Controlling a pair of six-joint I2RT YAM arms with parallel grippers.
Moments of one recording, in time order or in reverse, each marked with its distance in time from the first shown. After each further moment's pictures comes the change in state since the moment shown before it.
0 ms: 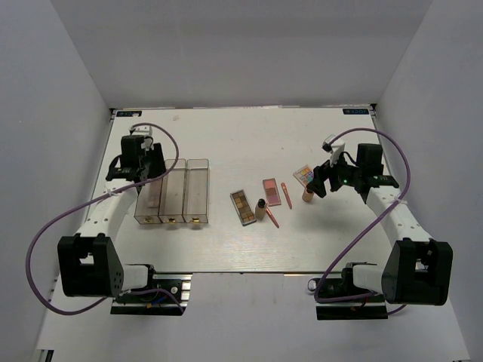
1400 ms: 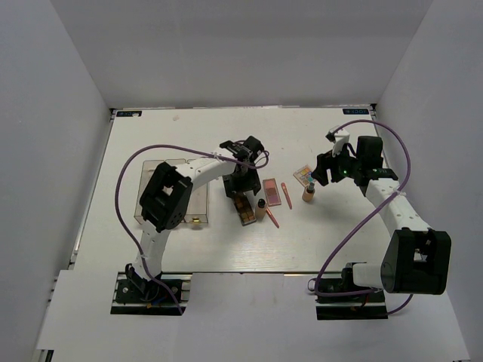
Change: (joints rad) left arm -0.690 0.811 0.757 -0.549 0.022 -0.793; right arm 0.000 0.071 0.068 0.048 0.134 0.113
